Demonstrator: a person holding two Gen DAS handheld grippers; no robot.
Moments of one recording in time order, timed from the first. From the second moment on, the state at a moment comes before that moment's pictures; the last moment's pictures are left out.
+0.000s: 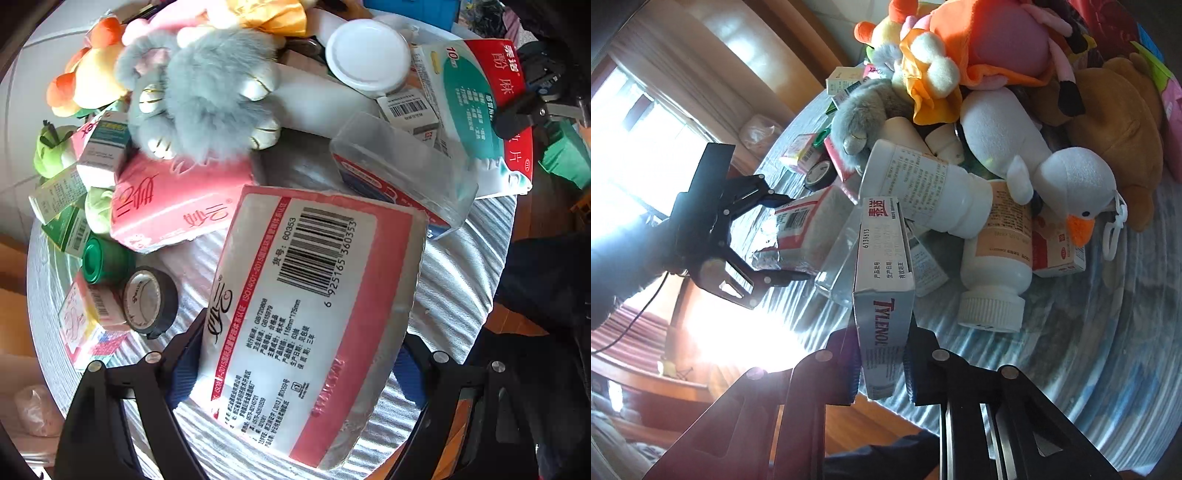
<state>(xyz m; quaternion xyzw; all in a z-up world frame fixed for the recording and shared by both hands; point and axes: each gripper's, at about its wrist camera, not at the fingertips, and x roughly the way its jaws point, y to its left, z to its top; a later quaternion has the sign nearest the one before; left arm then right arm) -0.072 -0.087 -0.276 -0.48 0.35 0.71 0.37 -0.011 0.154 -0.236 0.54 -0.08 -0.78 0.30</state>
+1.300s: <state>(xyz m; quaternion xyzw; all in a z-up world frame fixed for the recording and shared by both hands) -0.021 -0.037 -0.195 -0.46 0.29 0.81 0.23 0.001 0.200 -0.152 0.49 -0.05 -0.82 0.28</state>
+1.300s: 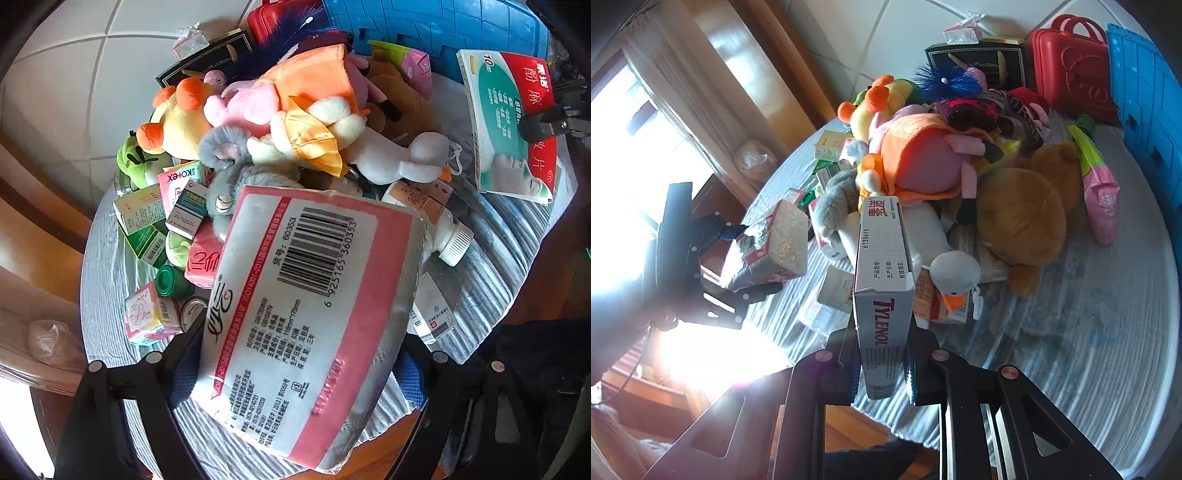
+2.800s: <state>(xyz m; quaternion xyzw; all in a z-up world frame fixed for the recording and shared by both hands) -0.084 0.210 -0.021 -0.35 0.24 0.88 0.20 -0.049 0.399 0.019 0.38 -0.07 -0.91 0.17</state>
